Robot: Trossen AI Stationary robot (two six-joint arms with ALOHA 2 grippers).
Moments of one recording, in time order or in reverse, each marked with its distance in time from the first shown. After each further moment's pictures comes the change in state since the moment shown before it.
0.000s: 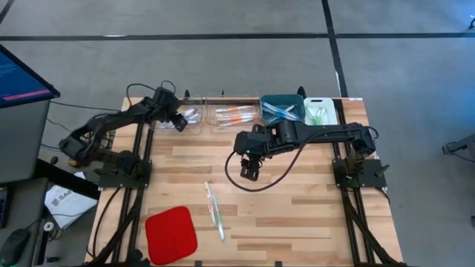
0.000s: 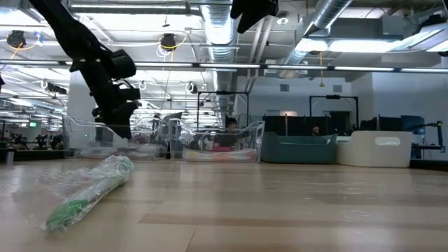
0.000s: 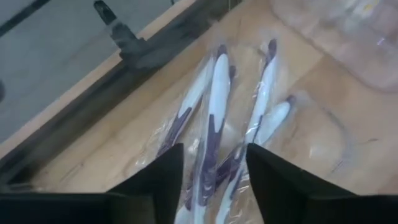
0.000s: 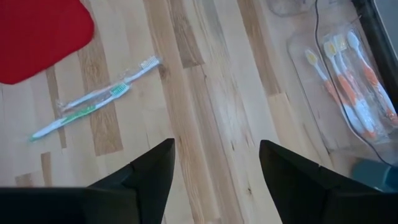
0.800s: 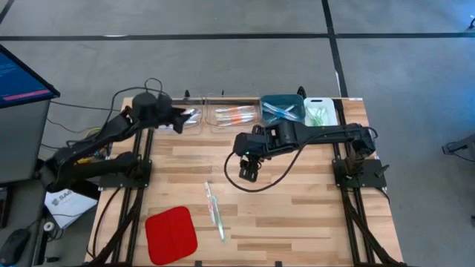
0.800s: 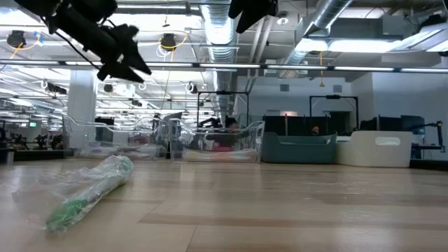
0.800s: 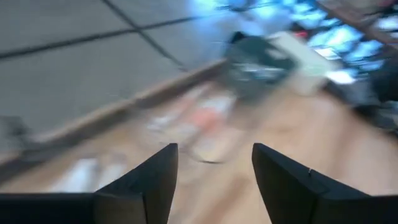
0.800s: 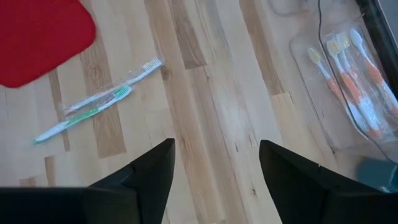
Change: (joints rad) left arm -0.255 -0.494 0.000 -0.003 0.125 -0.431; right arm 0.010 0.005 0.000 0.009 -0.001 0.028
